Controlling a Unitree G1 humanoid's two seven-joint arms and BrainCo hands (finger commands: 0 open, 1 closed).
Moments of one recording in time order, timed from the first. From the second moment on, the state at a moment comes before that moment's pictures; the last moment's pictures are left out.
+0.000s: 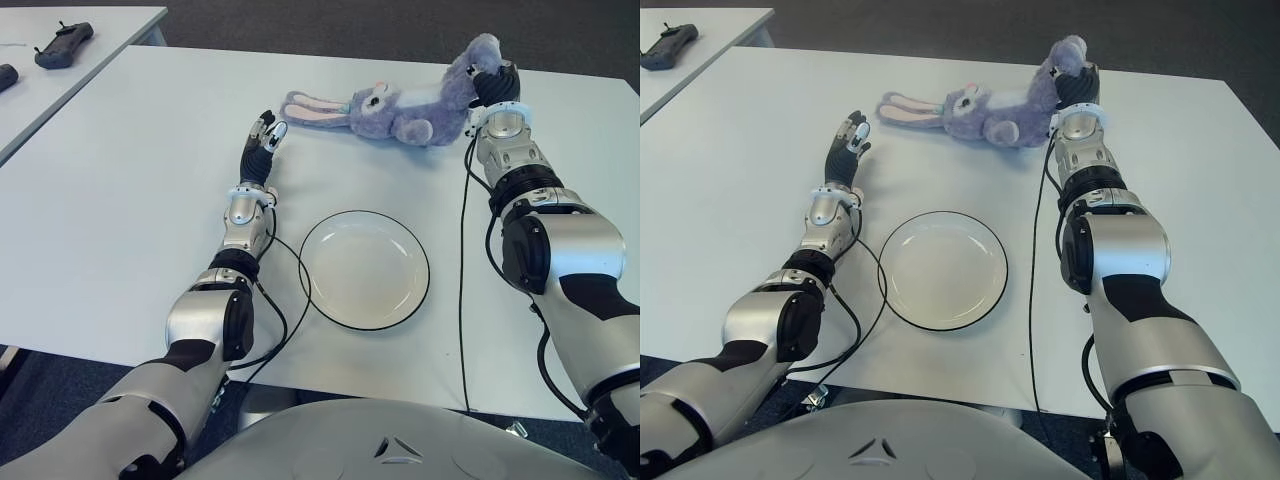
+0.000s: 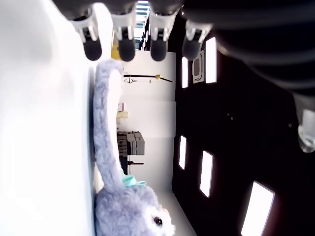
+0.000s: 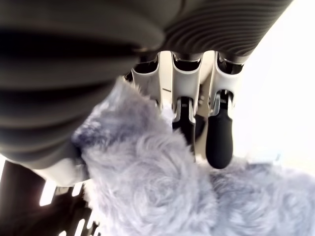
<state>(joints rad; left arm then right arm) -0.69 0.03 0.26 1.17 0.00 -0.53 -0.06 -1.14 -0.34 -0.14 1.32 -0.14 -0.08 -0.27</state>
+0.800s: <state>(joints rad) -0.69 0.03 0.26 1.17 0.00 -0.53 -0.06 -1.14 -0.33 -0.19 1.32 -0.11 -0.05 -0.33</state>
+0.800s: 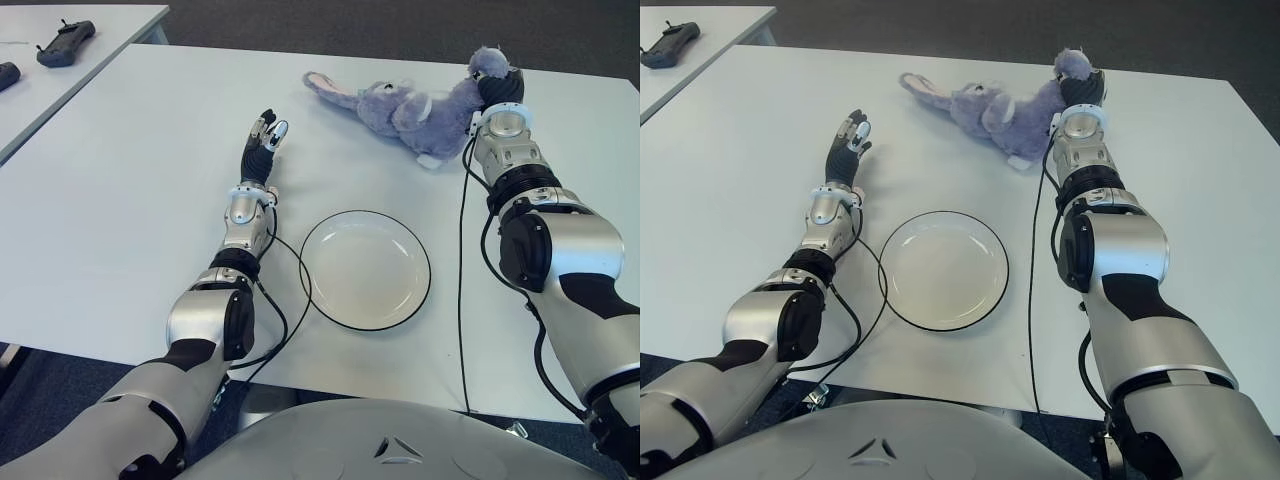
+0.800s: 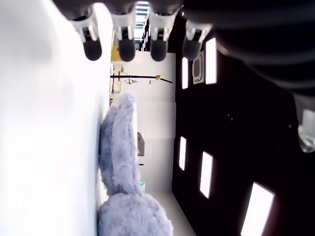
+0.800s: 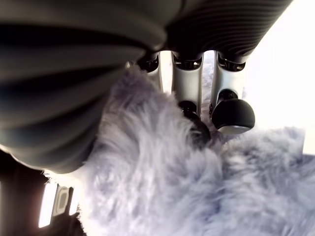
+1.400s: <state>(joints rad) -0.70 0.02 0.26 1.17 0.00 -0.53 -0.06 -1.14 -0.33 -0.22 1.32 -0.11 -0.05 -0.36</state>
